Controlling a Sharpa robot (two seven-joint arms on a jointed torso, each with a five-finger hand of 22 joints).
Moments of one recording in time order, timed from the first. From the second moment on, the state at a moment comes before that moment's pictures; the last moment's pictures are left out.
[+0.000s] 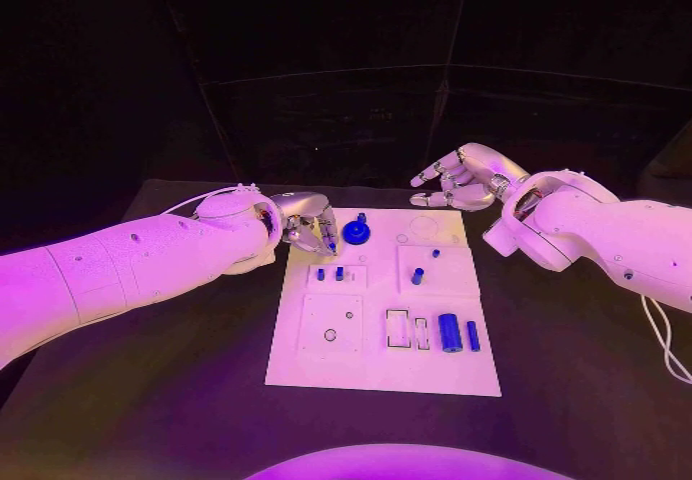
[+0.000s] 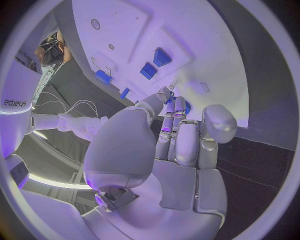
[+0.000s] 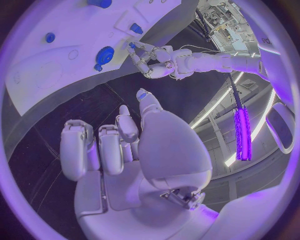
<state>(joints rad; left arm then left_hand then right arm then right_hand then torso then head) 1.25 -0.67 -0.08 1.27 -1.37 -0.09 0.00 1.31 -0.09 0.42 -0.08 0.05 1.09 0.11 0.19 0.09 1.15 0.05 0.27 0.07 1.47 -0.02 1.33 1.09 0.12 1.41 0.08 1.10 1.06 1.29 -0.80 -0.02 1.44 -0.96 -0.31 0.08 1.36 -0.05 -0.06 0.12 0.40 0.96 0.15 0.07 0.07 1.33 0.06 1.17 1.23 1.47 -0.01 1.47 1.31 0.05 1.46 0.09 1.44 1.31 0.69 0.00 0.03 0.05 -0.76</state>
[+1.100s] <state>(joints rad) 1.24 -0.63 -0.08 1.23 -1.37 -0.06 -0.01 1.31 -0.09 0.42 -0.08 0.05 1.09 0.11 0.19 0.09 1.16 0.06 0.27 0.07 1.47 -0.02 1.33 1.09 0.12 1.41 0.08 1.10 1.06 1.29 -0.80 -0.02 1.44 -0.96 -0.31 0.08 1.36 -0.05 -0.06 0.12 0.40 0.96 0.15 0.07 0.07 1.33 0.06 1.17 1.23 1.47 -0.01 1.47 1.31 0.05 1.46 0.09 1.44 1.31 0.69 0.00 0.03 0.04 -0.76</state>
